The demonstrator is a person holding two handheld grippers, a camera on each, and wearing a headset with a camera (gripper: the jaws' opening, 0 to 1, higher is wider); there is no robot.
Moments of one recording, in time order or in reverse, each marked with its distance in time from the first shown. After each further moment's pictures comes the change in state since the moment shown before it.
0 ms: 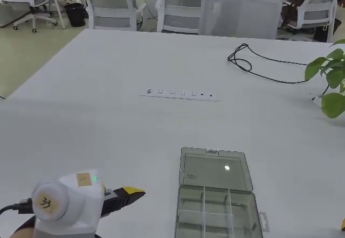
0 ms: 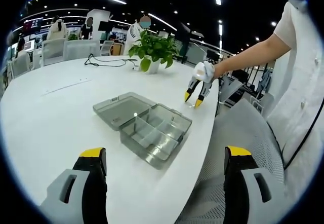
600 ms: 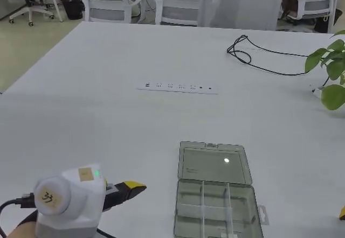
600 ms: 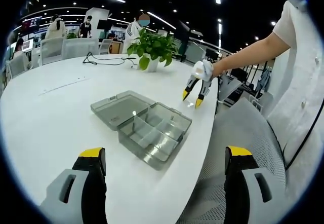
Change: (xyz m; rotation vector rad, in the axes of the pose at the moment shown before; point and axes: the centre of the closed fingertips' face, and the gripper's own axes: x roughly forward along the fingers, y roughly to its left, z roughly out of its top) left arm 0.007 -0.001 -0.001 0.001 0.015 -0.014; right arm 0.004 -0.002 -0.004 0.012 -0.014 0.024
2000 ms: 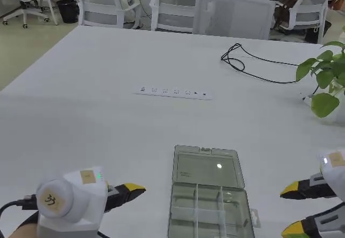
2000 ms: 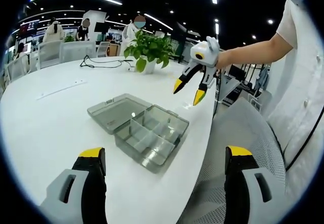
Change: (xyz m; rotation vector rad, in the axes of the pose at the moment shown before) left arm 0.004 -0.006 0.004 0.026 -0.010 -0.011; right arm -0.054 0.020 0.138 0.107 -0.376 -0.009
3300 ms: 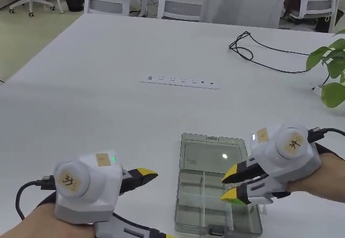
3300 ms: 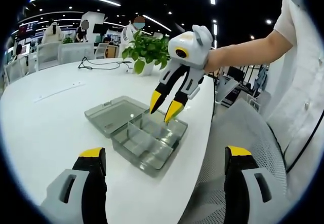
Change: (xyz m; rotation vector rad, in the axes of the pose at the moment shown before) left arm 0.006 -0.004 0.004 0.007 -0.012 -0.012; right arm 0.064 0.023 0.105 -0.116 -0.082 0.072
